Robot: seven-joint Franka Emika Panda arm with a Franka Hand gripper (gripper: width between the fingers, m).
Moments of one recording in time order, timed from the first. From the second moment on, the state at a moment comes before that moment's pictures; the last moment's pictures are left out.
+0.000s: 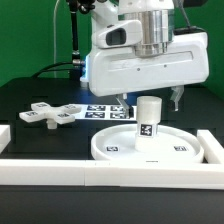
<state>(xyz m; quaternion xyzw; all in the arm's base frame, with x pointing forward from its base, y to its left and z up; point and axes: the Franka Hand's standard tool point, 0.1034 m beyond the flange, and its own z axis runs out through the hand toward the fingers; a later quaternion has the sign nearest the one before) 0.559 0.039 0.070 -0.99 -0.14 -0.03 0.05</state>
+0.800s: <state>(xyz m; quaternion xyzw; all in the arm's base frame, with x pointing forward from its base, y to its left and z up) 0.562 0.051 0.070 -0.87 -0.49 -0.04 0.00</state>
